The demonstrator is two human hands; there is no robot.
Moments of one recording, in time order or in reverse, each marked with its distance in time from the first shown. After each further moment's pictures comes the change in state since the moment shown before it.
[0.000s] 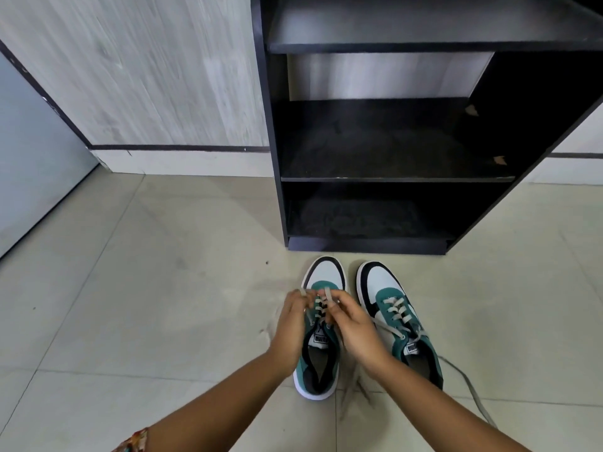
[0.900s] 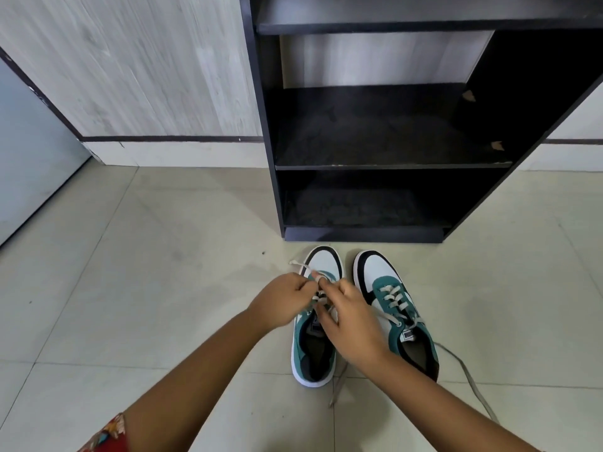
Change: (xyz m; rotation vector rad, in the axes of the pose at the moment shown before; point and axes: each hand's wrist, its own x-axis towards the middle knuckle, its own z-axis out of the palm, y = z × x) left_hand 0.012 0.047 -0.013 0.846 -0.264 0.236; right_hand -0.015 -0.010 -0.005 -0.762 0.075 -0.405
